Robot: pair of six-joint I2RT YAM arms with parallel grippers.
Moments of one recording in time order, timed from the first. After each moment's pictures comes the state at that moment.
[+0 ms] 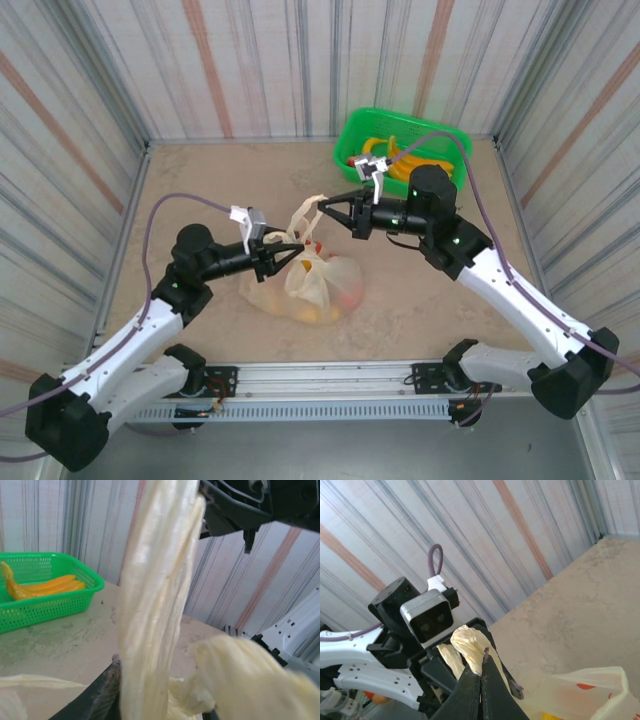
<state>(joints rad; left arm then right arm) -0.54 0.88 0.59 0.28 0.72 -0.23 0.65 1.15 1.15 -0.11 -0.64 0.51</state>
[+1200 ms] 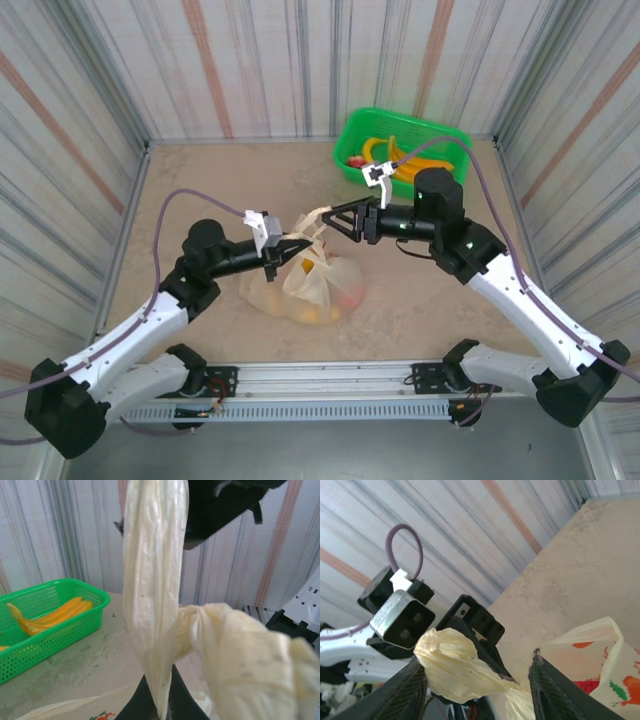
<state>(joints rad) -0.61 0.94 0.65 0.26 0.69 0.03 0.64 1.10 1.20 -0.35 -0.62 0.54</state>
